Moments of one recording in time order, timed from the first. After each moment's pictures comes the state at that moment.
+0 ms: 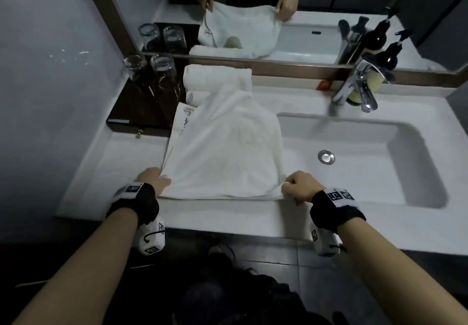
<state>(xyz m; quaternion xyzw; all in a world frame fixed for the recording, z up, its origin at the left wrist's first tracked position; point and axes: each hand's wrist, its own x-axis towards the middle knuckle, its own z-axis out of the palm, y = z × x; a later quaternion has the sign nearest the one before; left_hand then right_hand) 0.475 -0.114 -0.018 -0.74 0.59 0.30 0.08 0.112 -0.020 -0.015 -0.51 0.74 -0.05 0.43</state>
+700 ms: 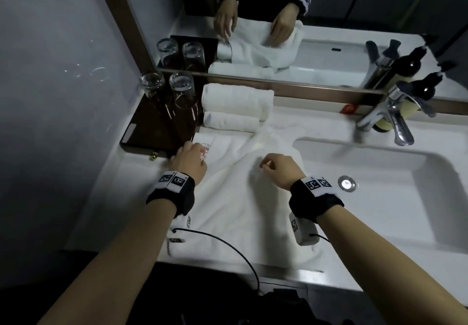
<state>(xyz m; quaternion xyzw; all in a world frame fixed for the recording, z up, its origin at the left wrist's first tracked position) 0.423 -0.201 0.003 -0.65 0.74 0.16 -0.03 0.189 -0.145 0.014 -0.60 0.72 -0.13 0.34</state>
